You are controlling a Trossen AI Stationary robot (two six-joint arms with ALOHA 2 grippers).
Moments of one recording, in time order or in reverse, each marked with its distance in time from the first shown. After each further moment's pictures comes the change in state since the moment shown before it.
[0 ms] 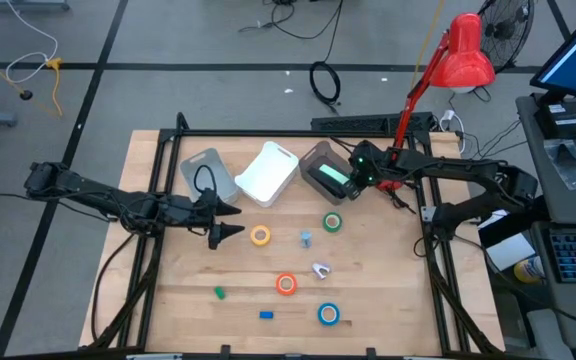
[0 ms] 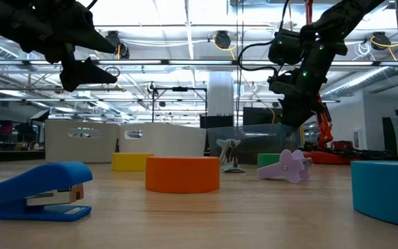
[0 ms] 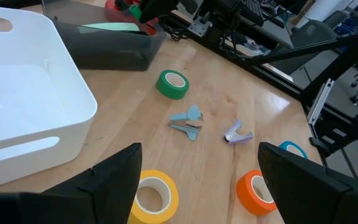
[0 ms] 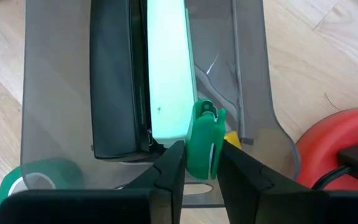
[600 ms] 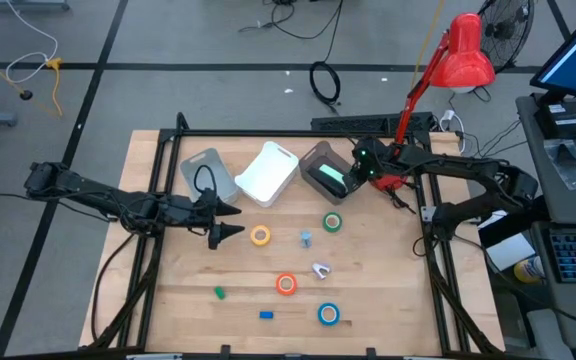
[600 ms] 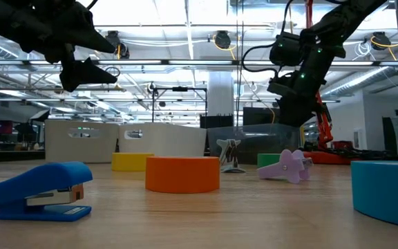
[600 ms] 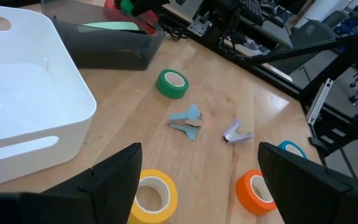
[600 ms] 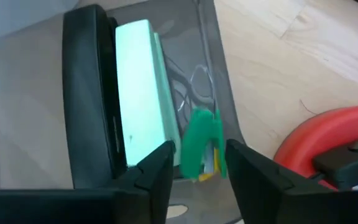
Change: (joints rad) left arm 0.000 0.000 0.000 0.000 0.003 -0.002; right arm -0.064 0.000 0.000 0.032 -0.001 0.047
